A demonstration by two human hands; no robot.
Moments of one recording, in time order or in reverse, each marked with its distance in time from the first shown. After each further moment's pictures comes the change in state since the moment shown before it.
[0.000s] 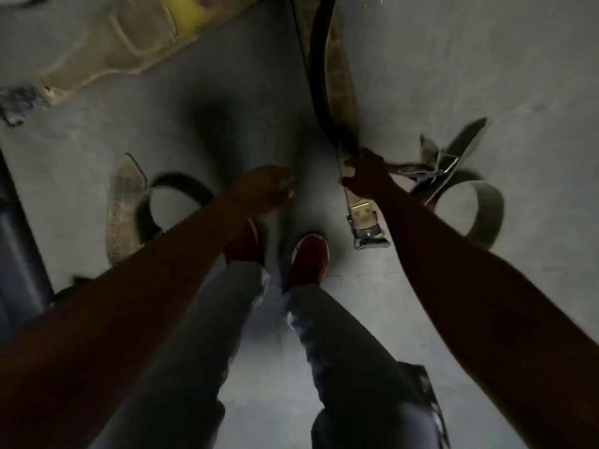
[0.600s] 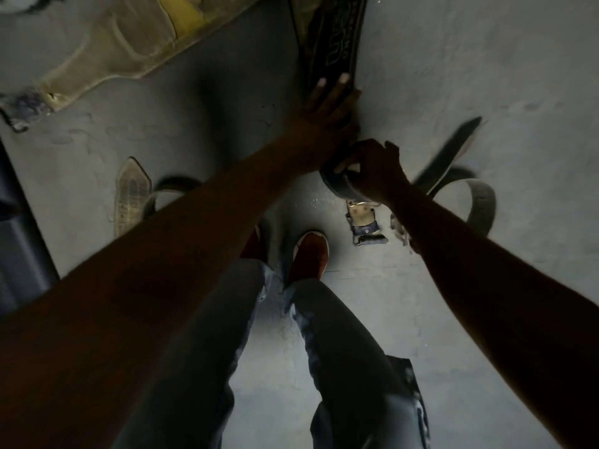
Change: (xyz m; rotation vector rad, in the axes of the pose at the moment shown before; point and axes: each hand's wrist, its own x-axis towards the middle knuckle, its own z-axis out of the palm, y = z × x) left_hand 0.060 0.080 -0.069 0.734 0.305 0.585; right_hand -0.053 -0.030 -0.056 0.149 0.204 -0.197
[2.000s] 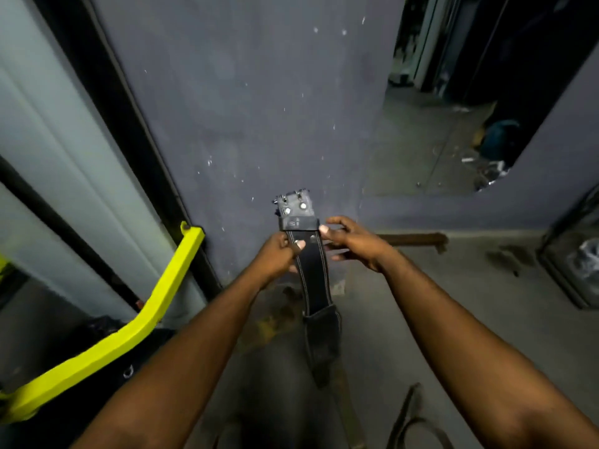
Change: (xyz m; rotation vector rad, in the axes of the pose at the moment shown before) left_hand -0.271 0.135 -0.641 -1.246 0.741 -0.588; right_hand -0.360 -0.400 -0.468 0.716 0.149 -0.336
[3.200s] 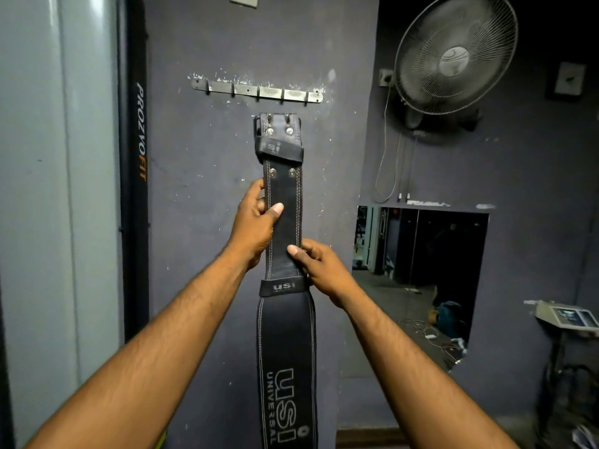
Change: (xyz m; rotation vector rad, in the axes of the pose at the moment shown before) left_hand -0.056 0.357 -0.117 -0.267 0.215 0.988; right_hand -0.088 -0.316 0.039 -0.218 0.295 -0.810
